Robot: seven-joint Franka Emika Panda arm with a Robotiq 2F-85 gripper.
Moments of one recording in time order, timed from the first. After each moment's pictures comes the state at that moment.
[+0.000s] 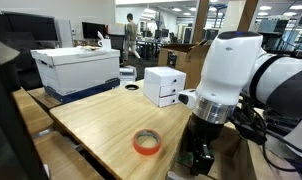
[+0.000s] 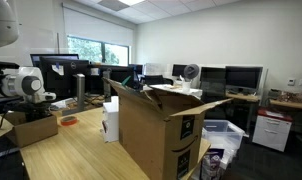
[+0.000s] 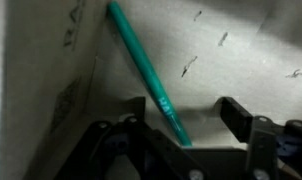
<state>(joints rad) 0.56 0.27 0.12 -2.59 -0.24 2.91 0.46</state>
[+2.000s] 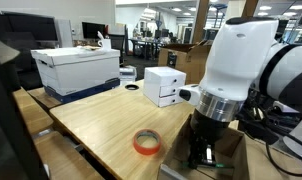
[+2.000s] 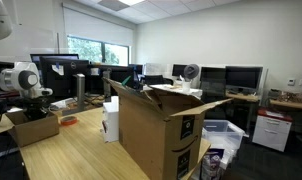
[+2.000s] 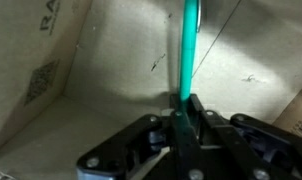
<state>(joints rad) 0.60 0.22 0.13 -2.58 -0.22 2.84 0.46</state>
